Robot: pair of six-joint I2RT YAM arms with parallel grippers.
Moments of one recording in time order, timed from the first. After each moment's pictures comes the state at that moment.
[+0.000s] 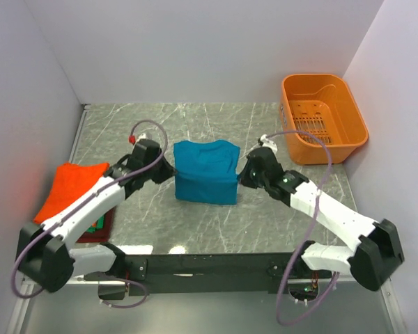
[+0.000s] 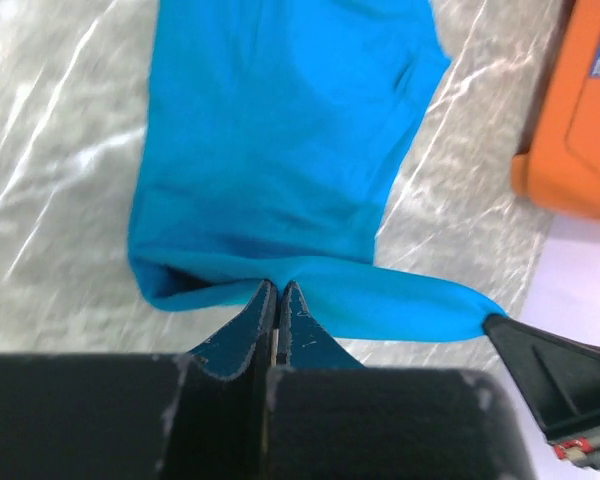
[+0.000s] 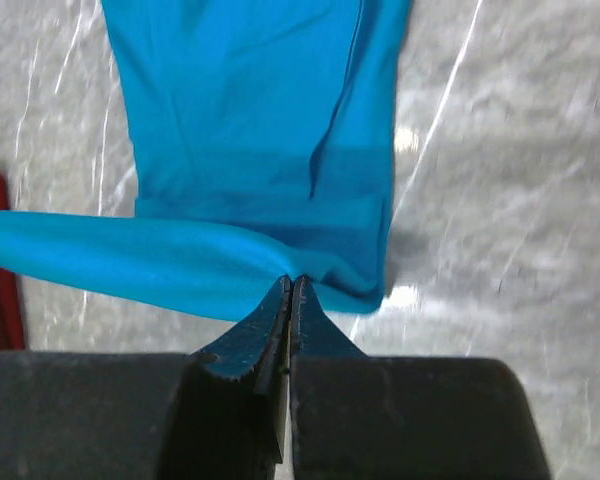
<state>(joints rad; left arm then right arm) -0.53 1.17 0.88 -0.43 -0.06 -1.02 0.65 1.15 0.84 -0.42 0.20 0.78</state>
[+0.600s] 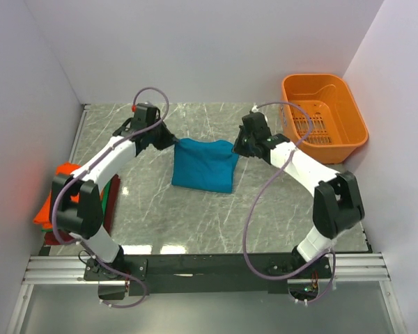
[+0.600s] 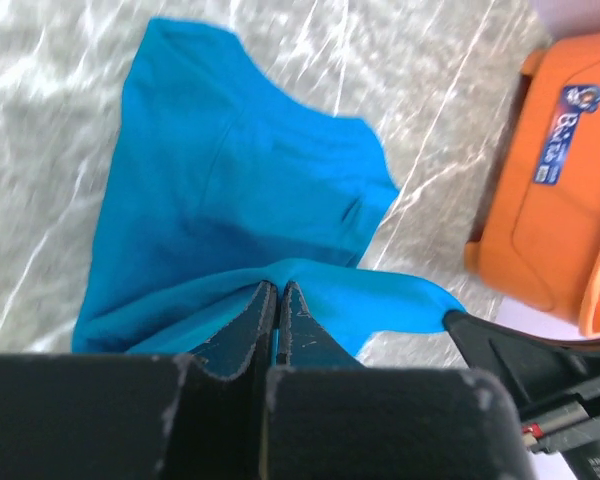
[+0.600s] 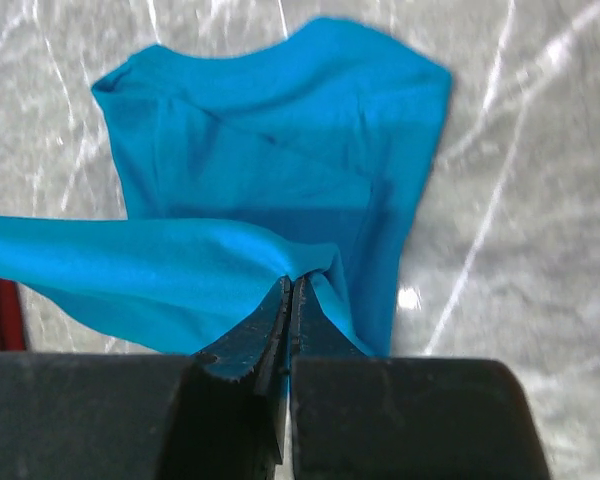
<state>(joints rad) -0.32 1.61 1.27 -0.39 0.11 -0.92 0.46 1.62 1.22 -0.37 0.06 0.67</state>
